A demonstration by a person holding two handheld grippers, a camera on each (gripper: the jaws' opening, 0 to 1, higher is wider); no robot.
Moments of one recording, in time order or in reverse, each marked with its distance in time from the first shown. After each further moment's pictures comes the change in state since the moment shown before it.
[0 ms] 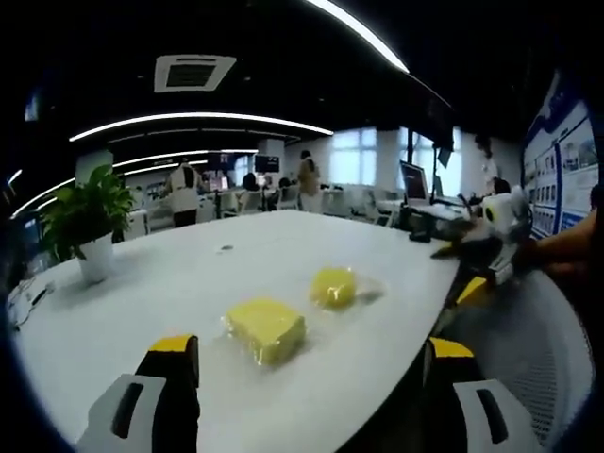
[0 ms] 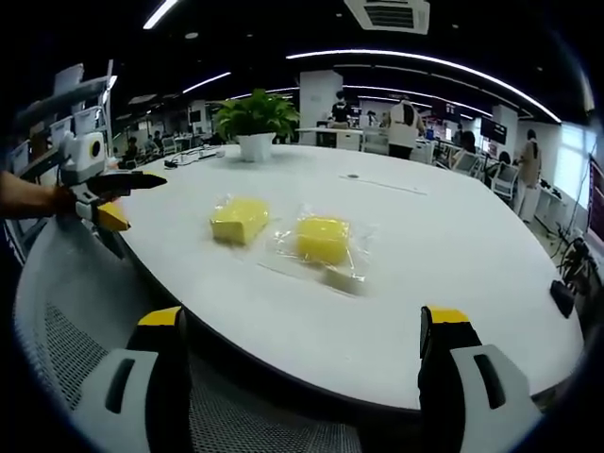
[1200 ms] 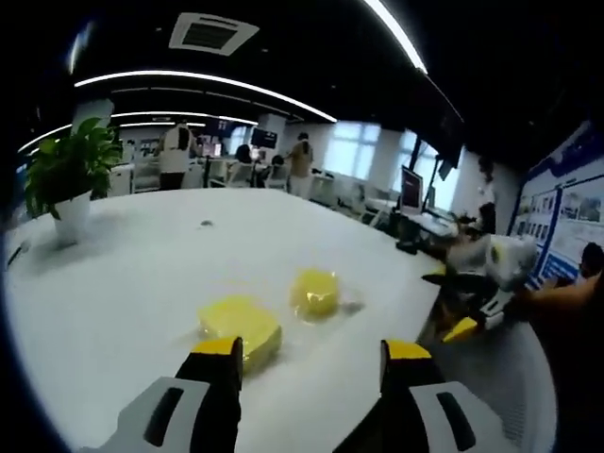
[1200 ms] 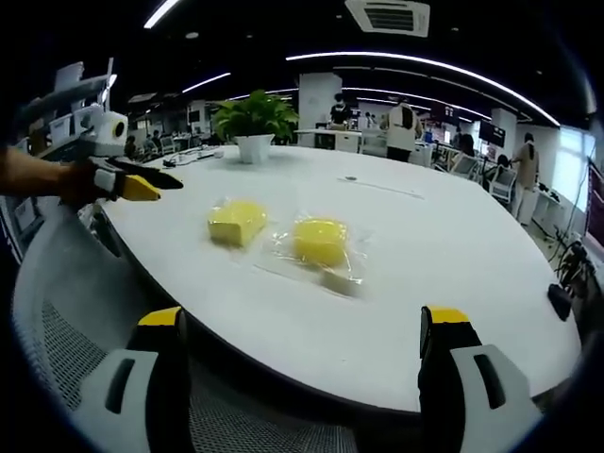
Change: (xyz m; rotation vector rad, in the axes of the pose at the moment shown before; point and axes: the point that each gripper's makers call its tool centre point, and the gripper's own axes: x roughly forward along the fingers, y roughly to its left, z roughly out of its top) left arm 0.046 -0.007 0.020 -0.176 0.097 -0.122; right arm 0.001 -0.001 0.002 -0.015 -0.008 -0.009
